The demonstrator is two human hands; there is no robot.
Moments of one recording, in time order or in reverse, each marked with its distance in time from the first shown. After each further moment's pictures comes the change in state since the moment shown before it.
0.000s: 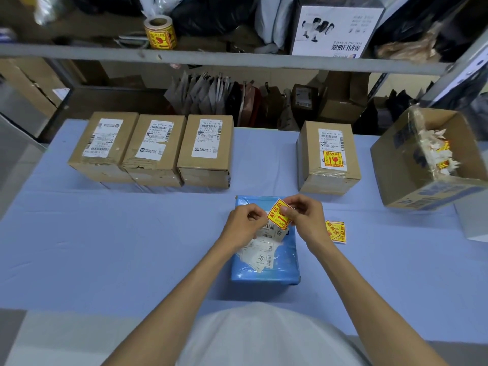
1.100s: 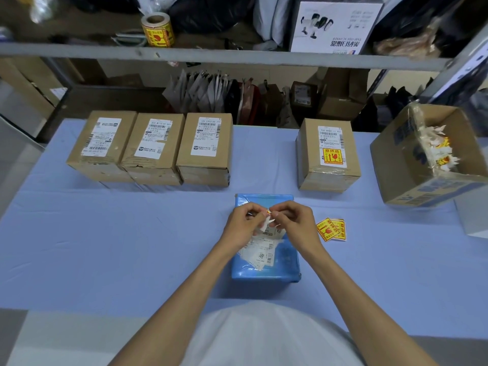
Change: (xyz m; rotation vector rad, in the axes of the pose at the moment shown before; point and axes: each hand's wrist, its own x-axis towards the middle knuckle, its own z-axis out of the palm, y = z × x) left_hand 0.001 -0.010 0.005 -0.171 0.015 -0.005; right_hand -0.016 0.010 0.013 0.053 -0.099 -0.077
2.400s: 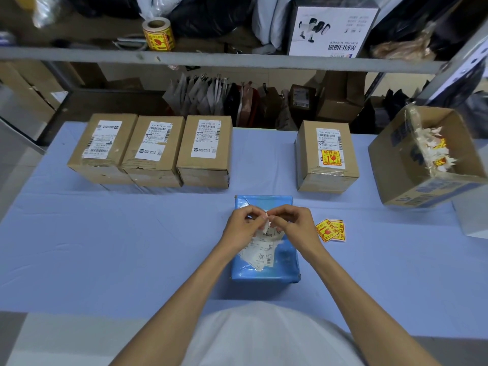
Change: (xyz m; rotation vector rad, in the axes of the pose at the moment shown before) left_hand -0.005 0.001 0.000 0.010 -0.003 0.010; right_hand 0.000 0.001 -0.003 -0.073 -0.041 -0.008
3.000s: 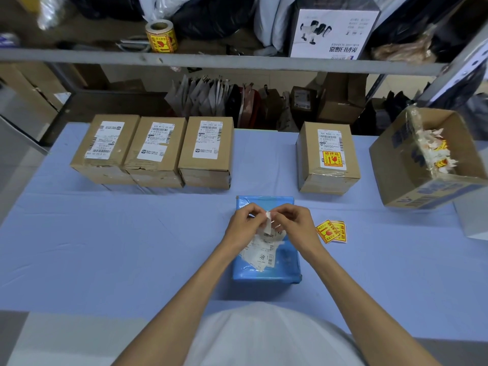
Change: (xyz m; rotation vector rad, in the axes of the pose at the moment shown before) left_hand 0.002 0.001 0.000 0.028 0.017 -0.008; right_hand 0.002 -0.001 0.005 0.090 0.010 0.016
